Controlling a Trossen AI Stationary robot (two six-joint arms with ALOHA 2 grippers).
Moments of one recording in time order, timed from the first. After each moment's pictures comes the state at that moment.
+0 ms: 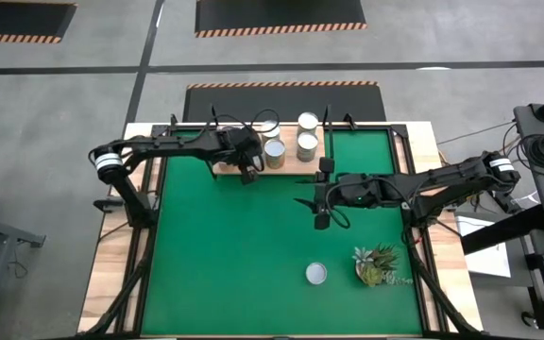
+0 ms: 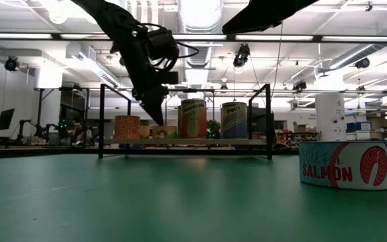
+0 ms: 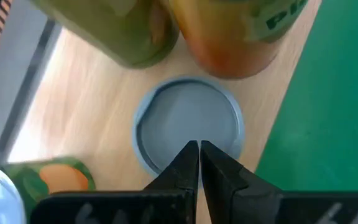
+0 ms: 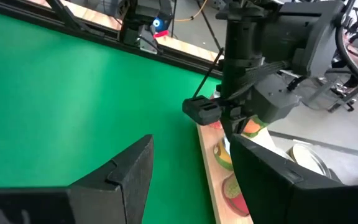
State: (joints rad) left arm 0.41 1.70 1.16 -0.52 -0.20 0.12; right arm 0.12 1.26 0.90 0.01 0.32 -0.29
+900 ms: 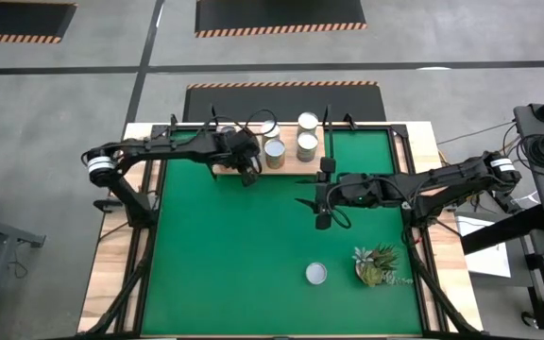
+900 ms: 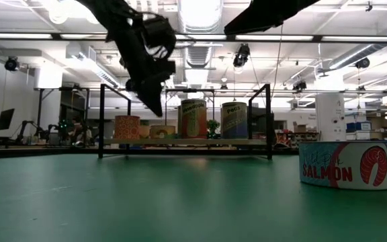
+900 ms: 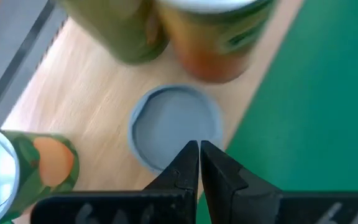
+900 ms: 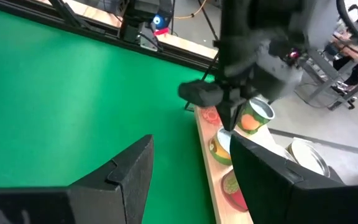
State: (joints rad) left arm 0.36 1.63 1.16 -0.57 -0.20 -0.05; right arm 0.12 1.25 0.90 -0.01 0.32 -0.28
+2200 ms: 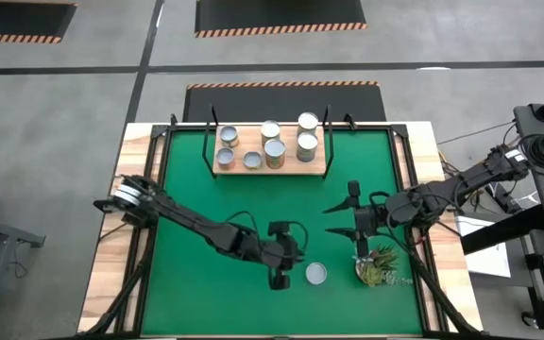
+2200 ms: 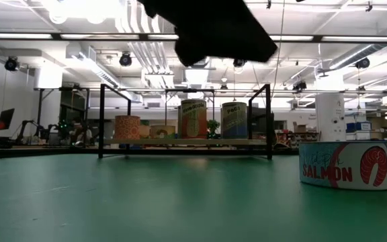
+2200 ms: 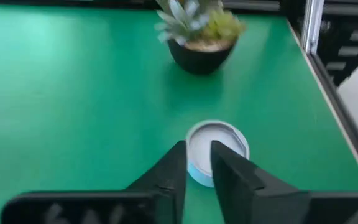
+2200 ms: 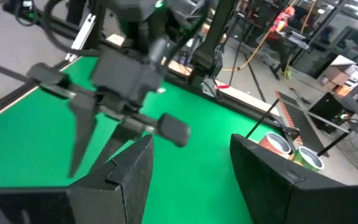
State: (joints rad) left arm -0.36 1.93 1.32 0.02 -0.28 -0.27; right arm 0.40 0.96 0.74 -0.02 0.32 -0.30
